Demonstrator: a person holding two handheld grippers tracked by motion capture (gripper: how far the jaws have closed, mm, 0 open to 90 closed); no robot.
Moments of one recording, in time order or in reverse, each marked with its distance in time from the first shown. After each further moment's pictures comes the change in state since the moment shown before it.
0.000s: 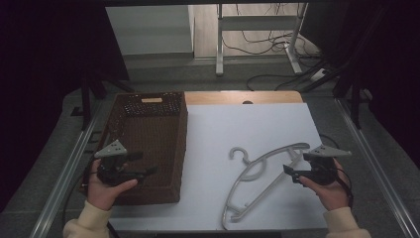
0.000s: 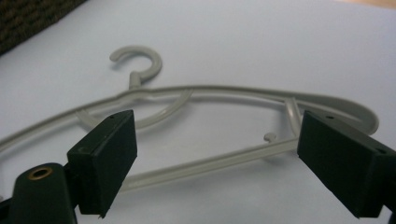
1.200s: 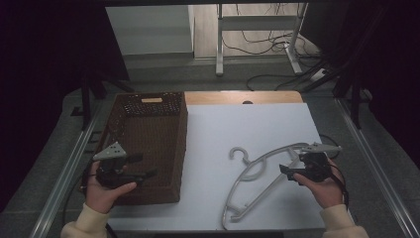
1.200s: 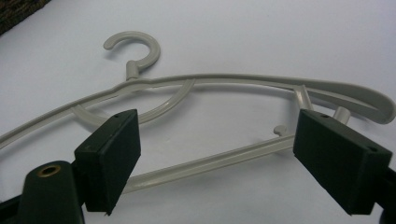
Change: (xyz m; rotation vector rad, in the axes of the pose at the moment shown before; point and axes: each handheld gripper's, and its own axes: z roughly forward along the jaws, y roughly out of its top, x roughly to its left) left arm -0.005 -0.003 -0.005 0.004 -0.011 0.005; right arm 0.007 0.008 0.013 0.100 -0.017 0.028
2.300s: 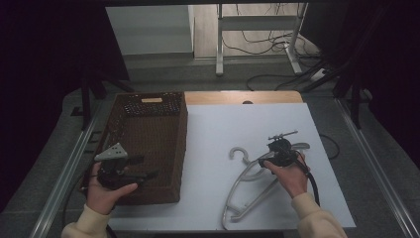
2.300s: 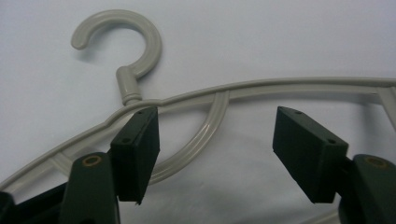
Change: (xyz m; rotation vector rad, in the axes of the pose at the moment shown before) left arm -0.002 -0.001 0.002 0.013 -0.013 -0.013; right arm 0.039 0.040 0.076 0.260 -0.107 0.095
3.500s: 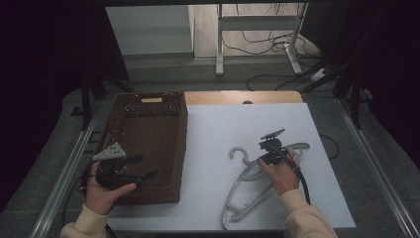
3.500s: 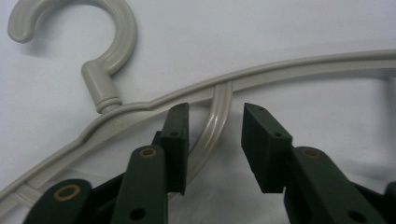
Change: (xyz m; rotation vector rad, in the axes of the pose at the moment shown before) left arm 0.000 0.001 -0.004 -0.013 -0.002 0.011; right arm 0.014 0.011 0.025 0.146 -0.110 0.072
